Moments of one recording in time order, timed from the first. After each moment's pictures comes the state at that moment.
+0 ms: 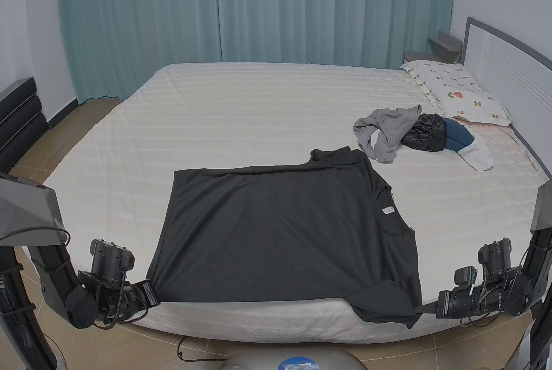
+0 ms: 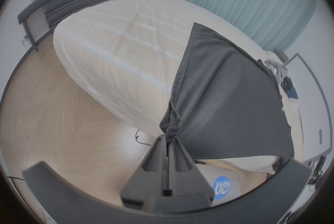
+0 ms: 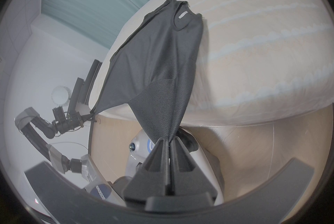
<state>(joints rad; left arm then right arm) -0.19 2.06 -0.22 -0.89 0.12 -0.62 0.04 2.07 -0.07 -1.04 0.53 0.30</state>
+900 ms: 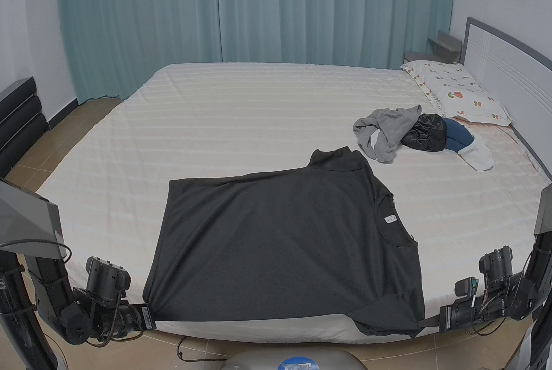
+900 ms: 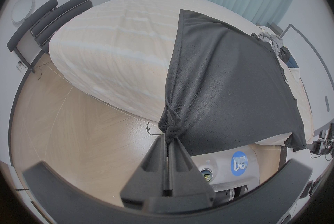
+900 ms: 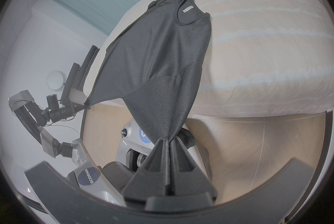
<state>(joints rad) -0.21 2.06 -0.07 -0.97 0.12 -0.45 0.04 2.04 -0.02 -0.97 0.50 0.16</state>
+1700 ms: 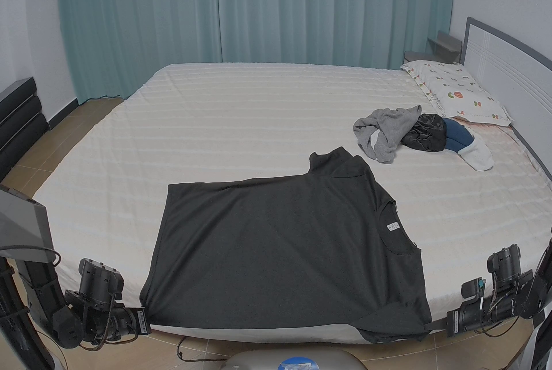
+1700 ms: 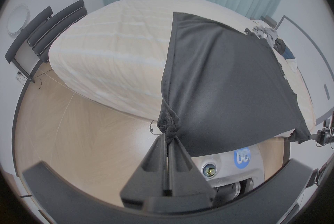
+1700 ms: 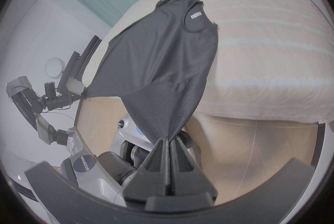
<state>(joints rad) -0.21 2.00 -0.02 -0.97 0.12 -0.37 0.03 1.90 -0.02 -0.79 0.47 0.04</state>
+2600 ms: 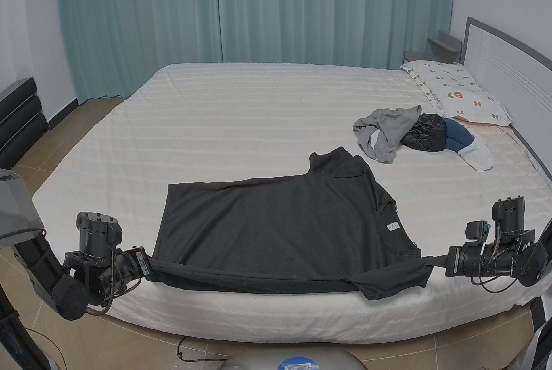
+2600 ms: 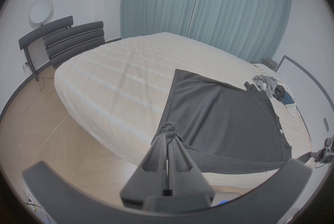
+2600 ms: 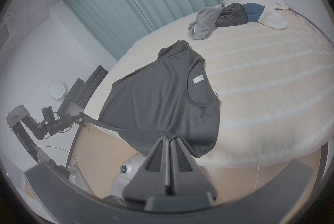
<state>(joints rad) -0.20 1.91 -0.28 -0.94 0.27 -0.46 0.03 1.82 -0.31 -0.78 0.44 0.21</state>
